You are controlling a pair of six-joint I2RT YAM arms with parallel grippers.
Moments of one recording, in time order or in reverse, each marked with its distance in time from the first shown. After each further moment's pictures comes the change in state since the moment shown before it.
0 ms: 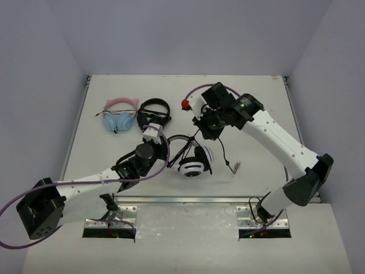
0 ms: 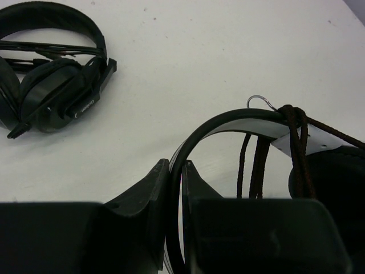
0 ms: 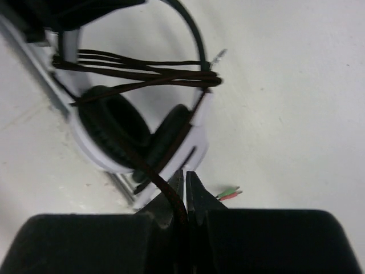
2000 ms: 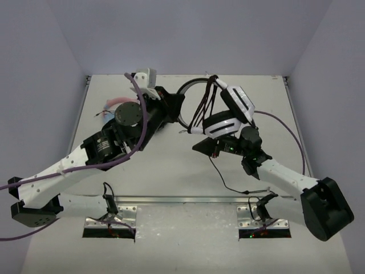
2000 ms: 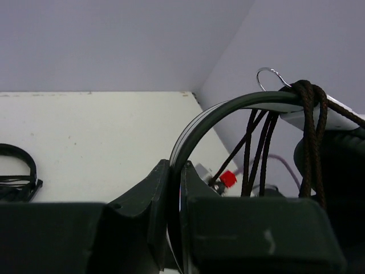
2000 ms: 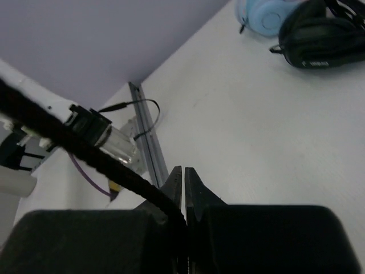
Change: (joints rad) left arm -0.232 -0.029 0.974 -0.692 -0.118 -0.076; right arm -0.246 -0.358 -1.164 1.675 -0.555 0.764
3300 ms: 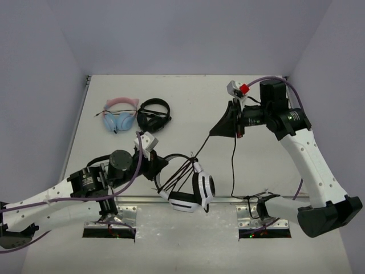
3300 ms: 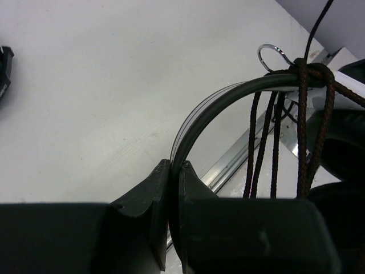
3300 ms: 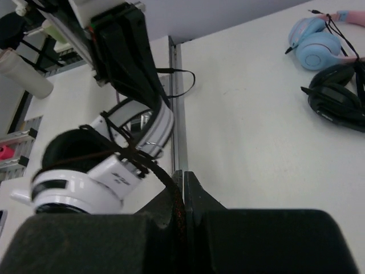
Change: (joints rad) left arm -0.031 -0.473 -0.667 -0.194 0.350 0.047; right arm -0.179 0.066 0.886 -1.299 -0.465 -0.790
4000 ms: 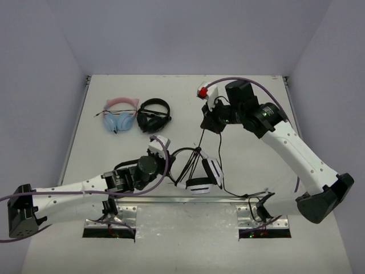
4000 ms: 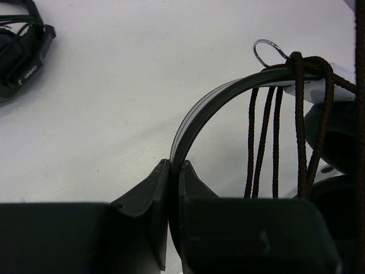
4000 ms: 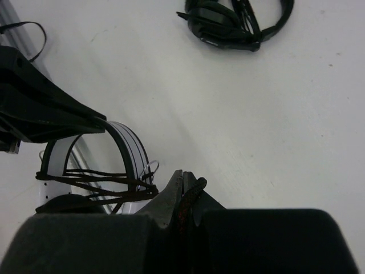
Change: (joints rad) left arm -0.026 0.257 -0.256 0.494 -0.298 -0.051; right arm 0.313 0.127 0.103 -0.031 0.902 0.057
